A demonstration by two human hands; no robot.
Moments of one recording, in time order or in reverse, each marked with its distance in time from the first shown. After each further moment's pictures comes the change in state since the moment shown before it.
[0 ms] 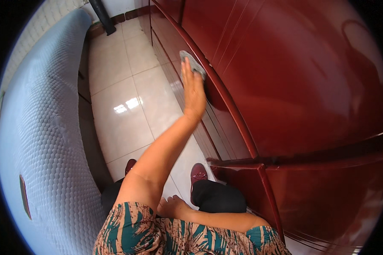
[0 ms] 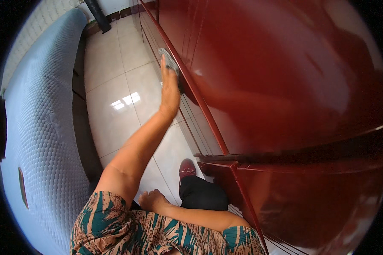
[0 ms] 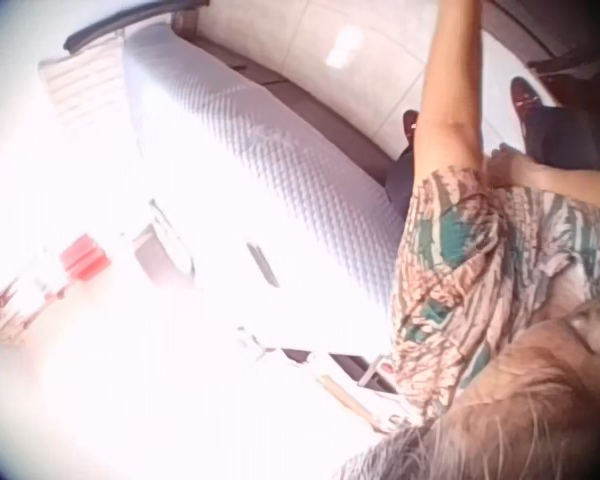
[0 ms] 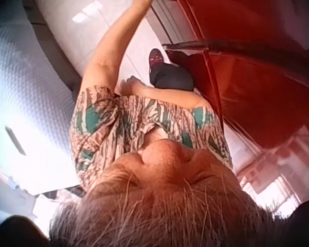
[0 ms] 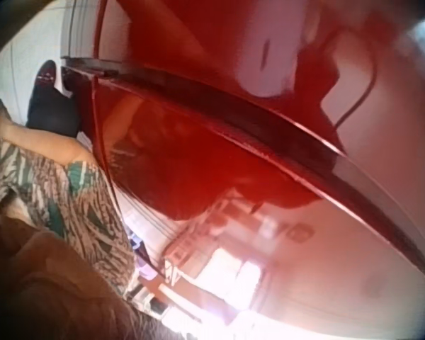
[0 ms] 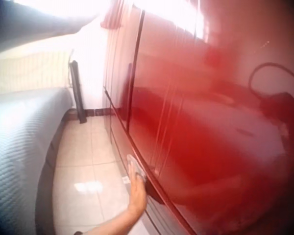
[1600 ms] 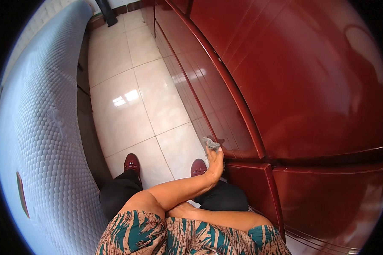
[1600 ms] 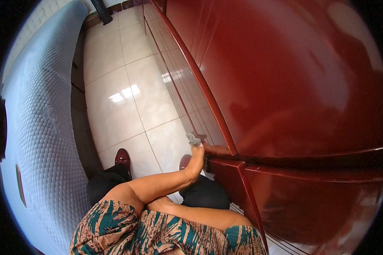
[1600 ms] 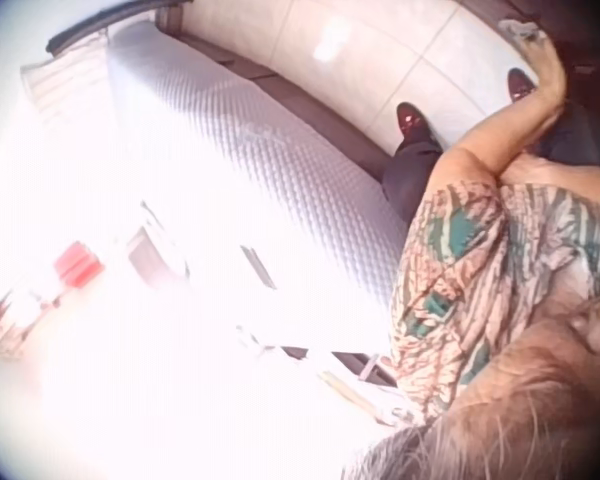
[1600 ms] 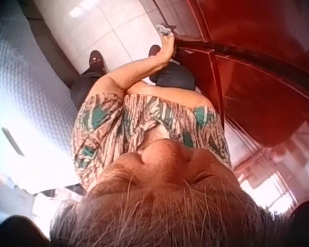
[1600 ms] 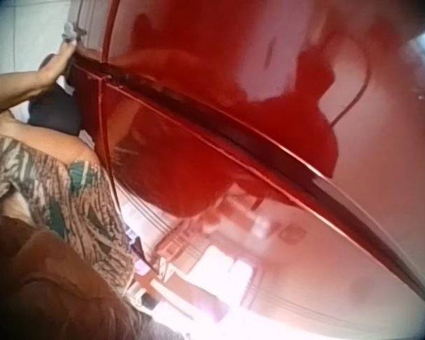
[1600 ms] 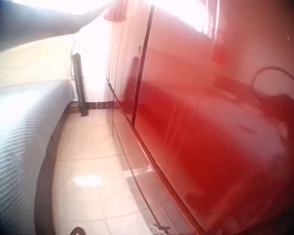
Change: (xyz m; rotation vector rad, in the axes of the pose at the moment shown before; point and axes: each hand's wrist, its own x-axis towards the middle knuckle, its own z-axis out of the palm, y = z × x) left_hand -0.255 -0.066 0.036 -0.048 -0.242 -0.870; right_hand 0.013 0.012 -0.053 0.721 -0.683 0.285
